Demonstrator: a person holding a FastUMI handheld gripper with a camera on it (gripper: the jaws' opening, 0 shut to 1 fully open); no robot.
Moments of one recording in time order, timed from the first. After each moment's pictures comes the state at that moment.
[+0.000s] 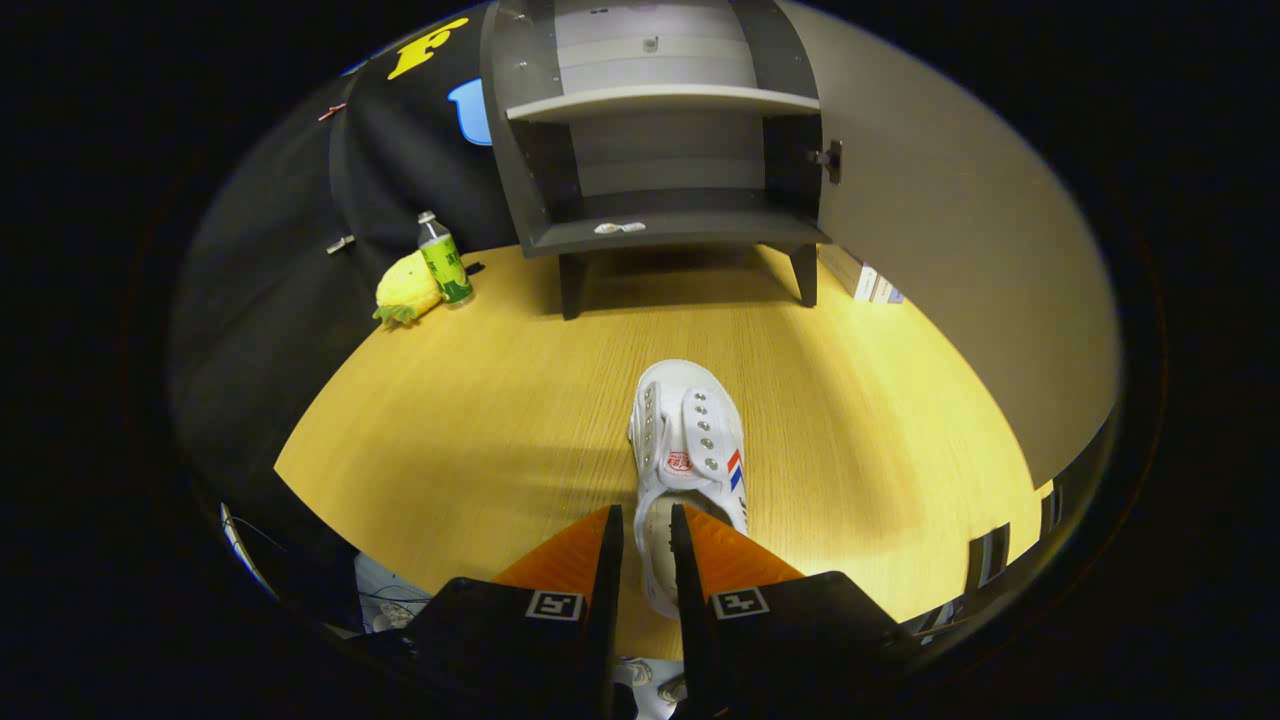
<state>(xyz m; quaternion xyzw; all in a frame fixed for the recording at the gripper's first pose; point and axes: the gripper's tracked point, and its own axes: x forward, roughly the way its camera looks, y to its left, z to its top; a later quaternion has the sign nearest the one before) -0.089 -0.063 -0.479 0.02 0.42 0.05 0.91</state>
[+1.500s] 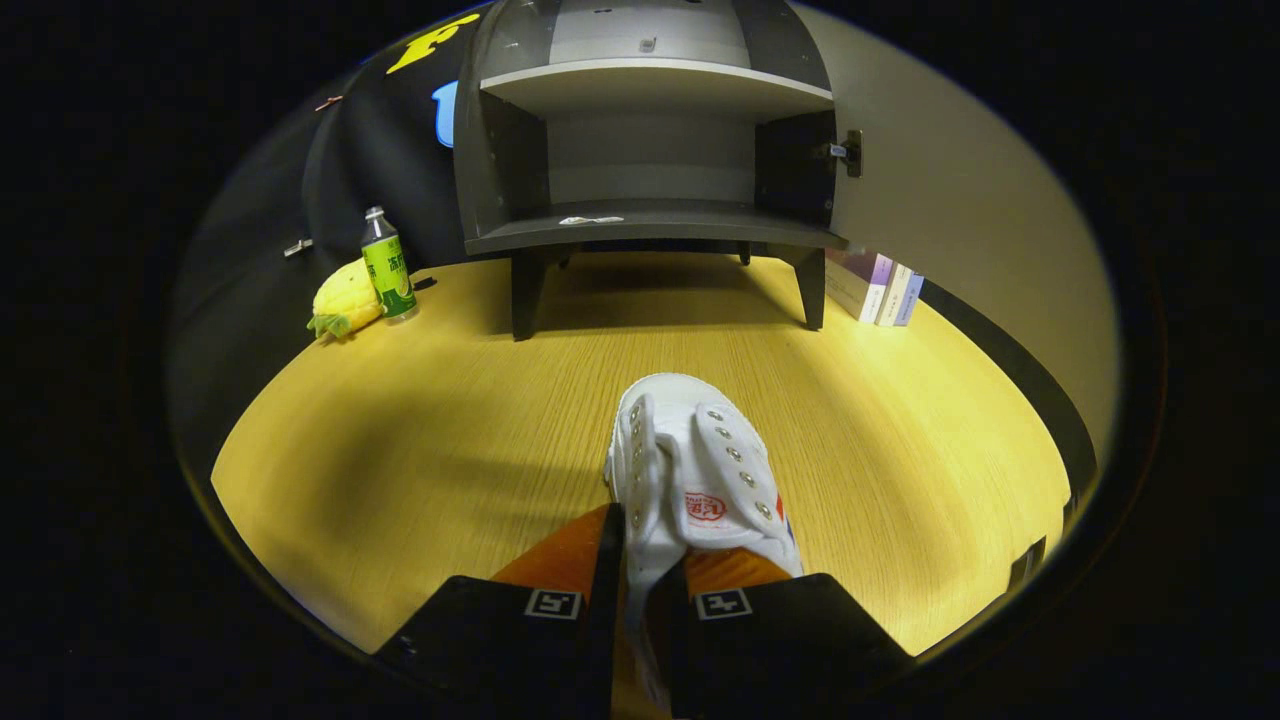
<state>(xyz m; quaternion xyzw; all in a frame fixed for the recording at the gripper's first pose) -0.016 -0.065 -0.531 0.00 0.33 0.00 0.94</state>
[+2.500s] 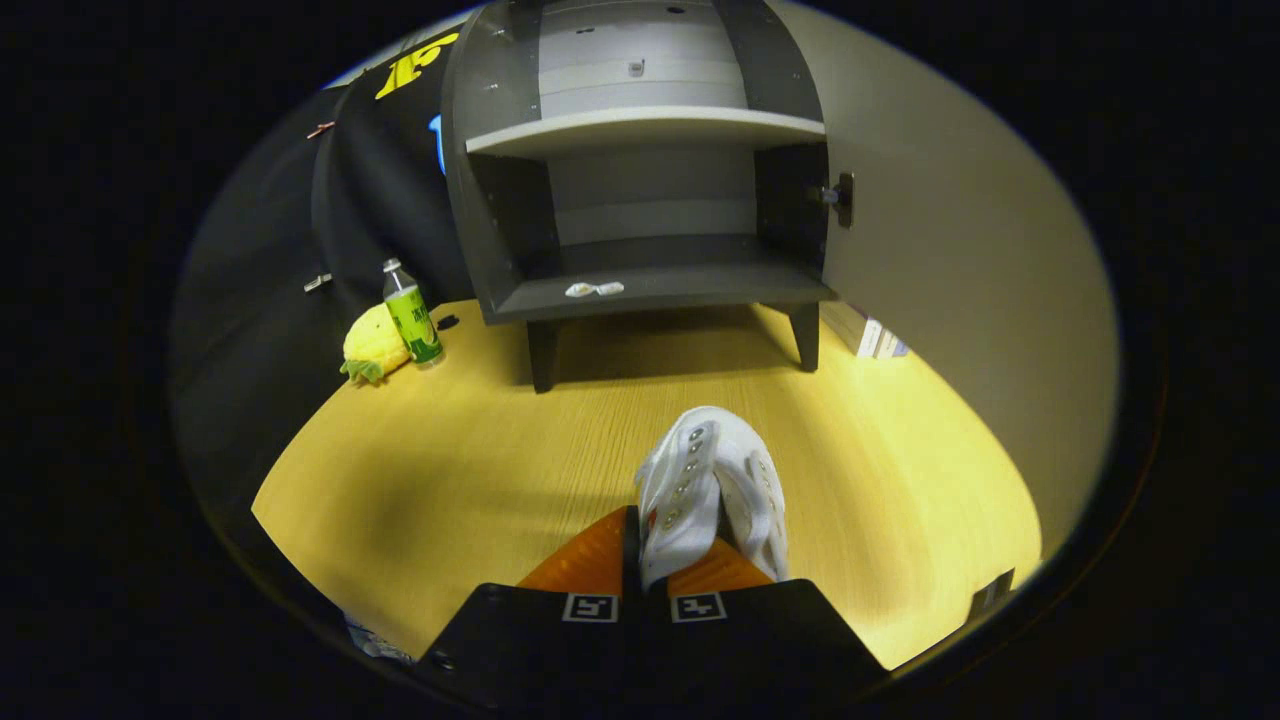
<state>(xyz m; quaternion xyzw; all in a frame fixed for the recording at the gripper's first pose) -0.003 -0.064 -0.441 0.01 0.32 0.03 0.95</state>
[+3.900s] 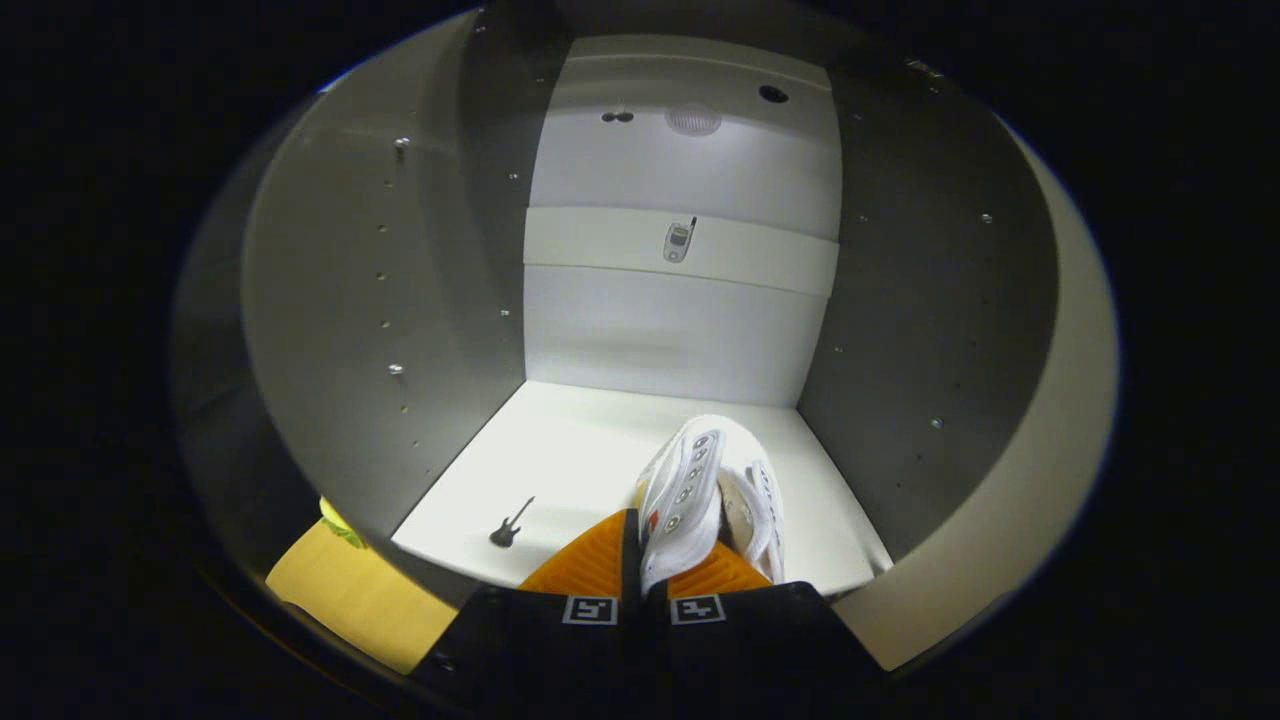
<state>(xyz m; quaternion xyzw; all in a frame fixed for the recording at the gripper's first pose) 0.293 -0.051 -0.198 -0.06 0.21 0.05 0.97</state>
